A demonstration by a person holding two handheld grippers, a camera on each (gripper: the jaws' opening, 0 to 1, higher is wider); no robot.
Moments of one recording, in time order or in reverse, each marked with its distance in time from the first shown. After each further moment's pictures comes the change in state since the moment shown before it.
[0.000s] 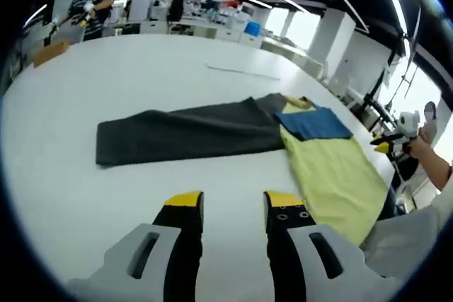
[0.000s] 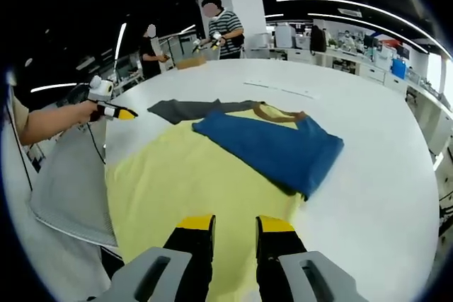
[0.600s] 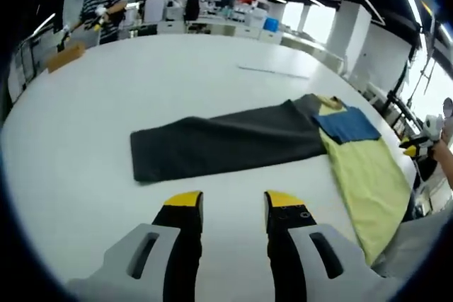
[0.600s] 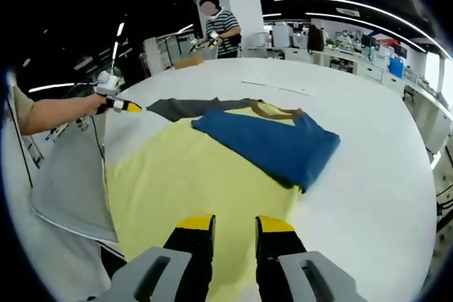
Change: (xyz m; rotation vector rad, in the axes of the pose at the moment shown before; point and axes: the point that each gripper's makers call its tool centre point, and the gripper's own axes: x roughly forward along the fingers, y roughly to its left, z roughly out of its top) left arm 0.002 0.062 0.016 -0.016 0.007 0.143; right arm -0.008 0.001 -0.009 0.001 0.009 -0.021
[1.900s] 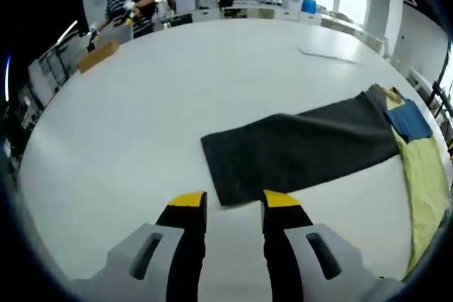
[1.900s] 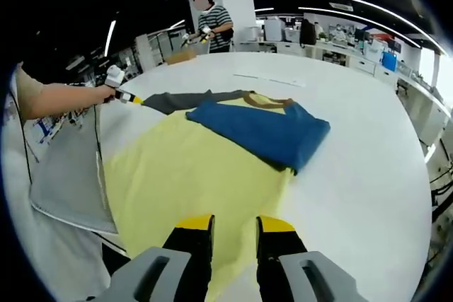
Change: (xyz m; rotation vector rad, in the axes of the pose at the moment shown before) left arm 0.018 0.090 0.006 0.055 0.110 0.284; right arm -0.014 -0.004 -0.017 0.032 0.036 -0.040
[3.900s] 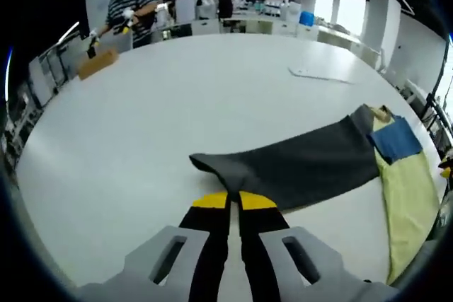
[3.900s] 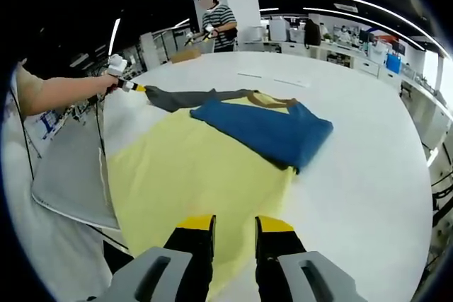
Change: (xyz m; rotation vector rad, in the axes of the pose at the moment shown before) left arm -0.030 -0.028 0.043 -0.010 -0.090 -0.043; right arm -0.001 0.001 -0.001 -0.022 -0.002 0.024
